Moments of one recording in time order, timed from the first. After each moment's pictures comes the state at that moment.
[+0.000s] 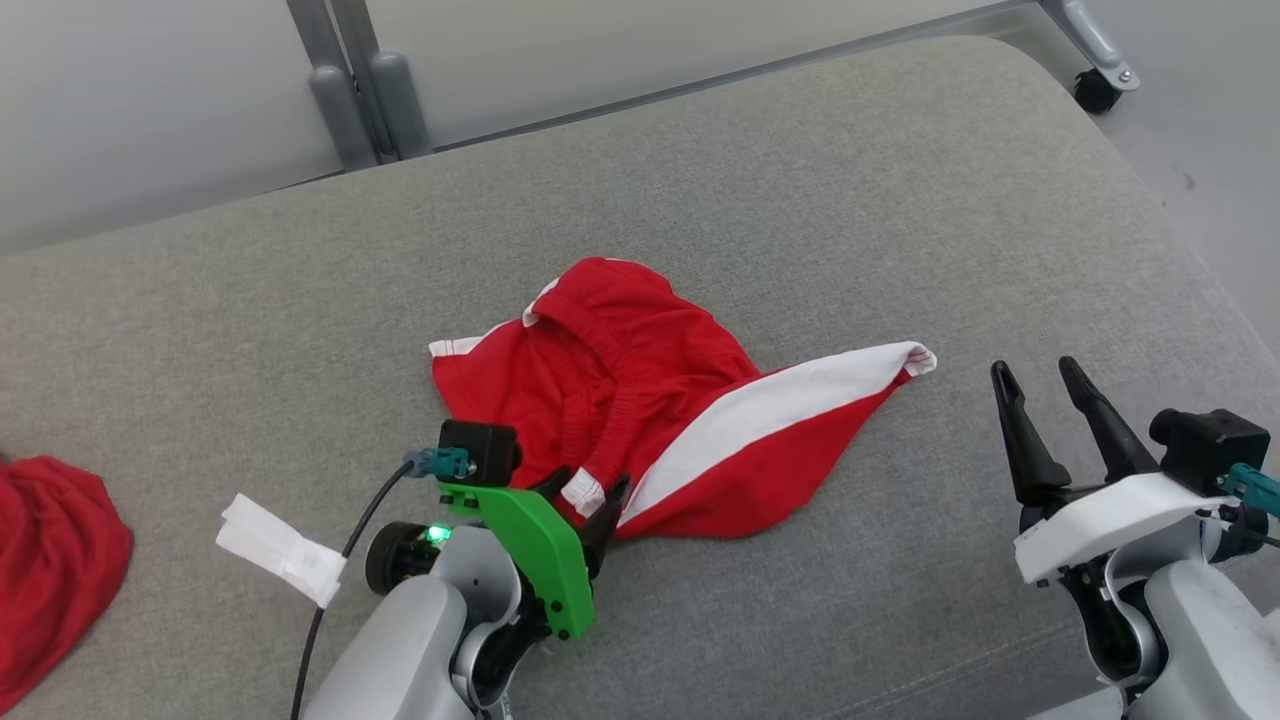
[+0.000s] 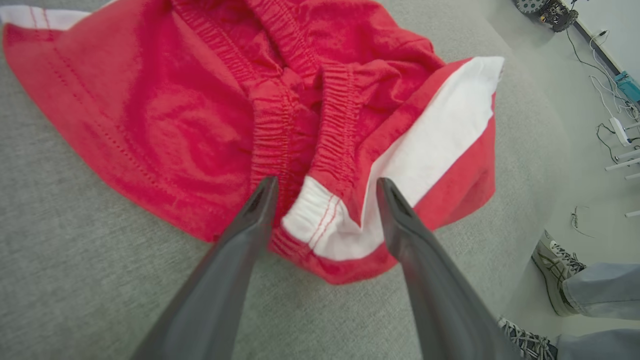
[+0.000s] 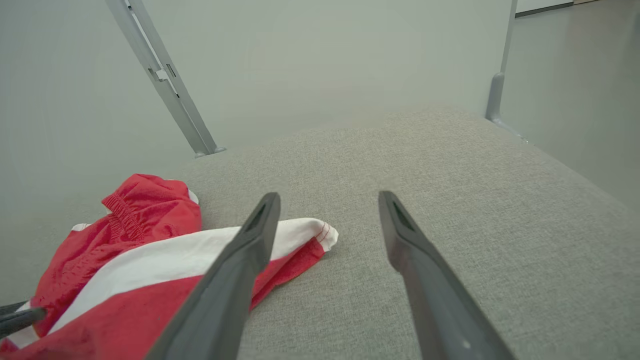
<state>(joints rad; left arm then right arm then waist) -0.39 0.06 -0.51 0.52 -0.64 -0.12 0.23 -0.23 -0.30 0.18 0.33 0.53 0.13 -0.24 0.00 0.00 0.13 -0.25</state>
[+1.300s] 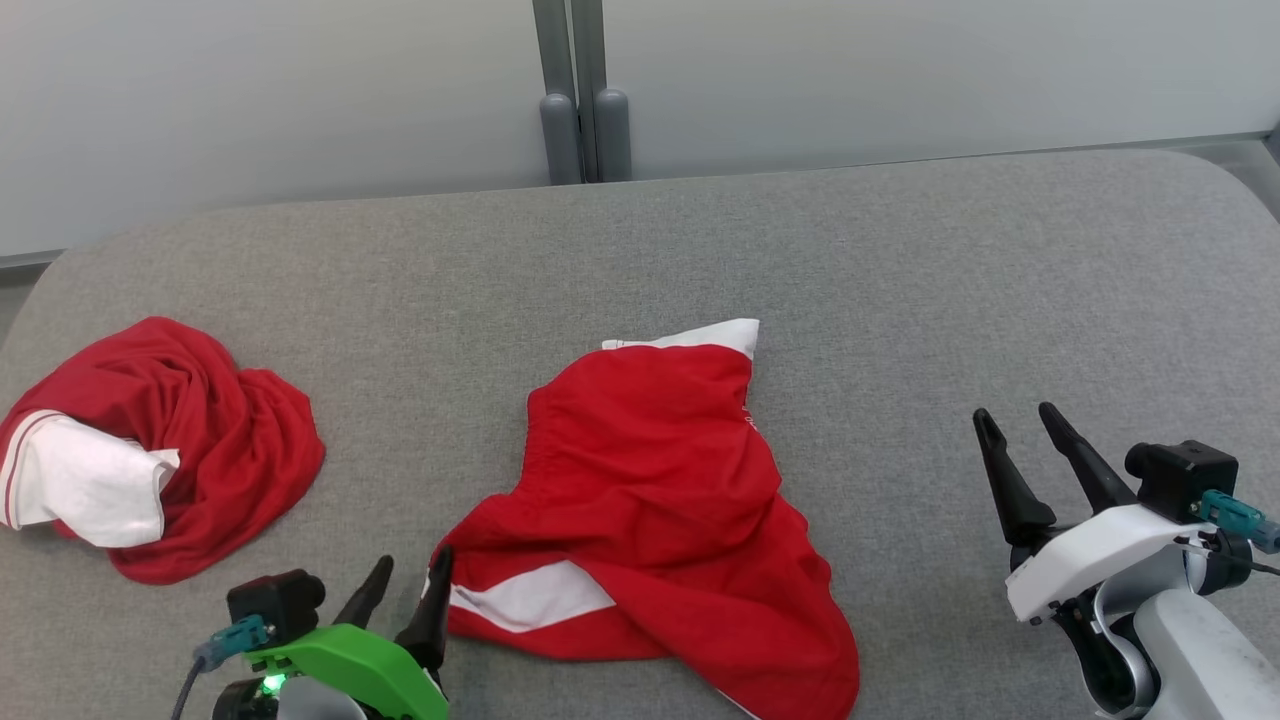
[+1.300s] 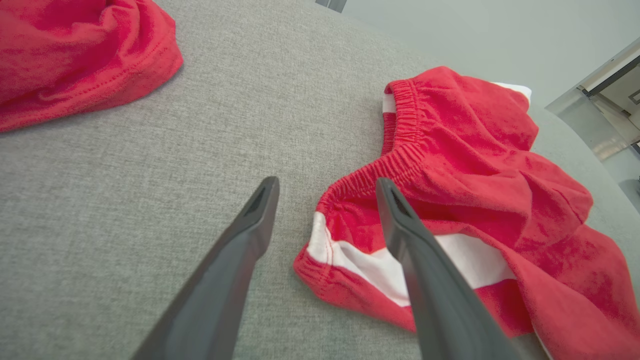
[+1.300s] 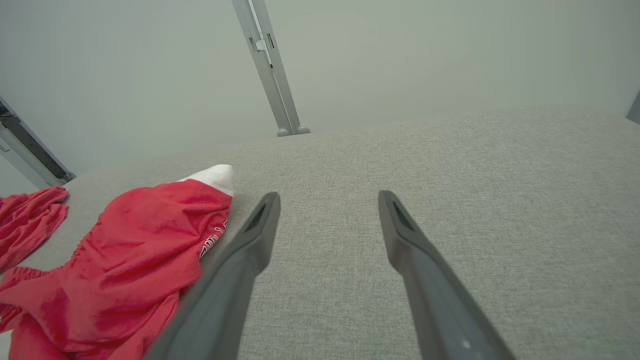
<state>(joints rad) -0.12 0.21 -0.36 0.46 -0.76 -0.07 -0.08 -0.21 -0.32 0.25 0.39 0.57 0.13 -0.24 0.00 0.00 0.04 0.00</state>
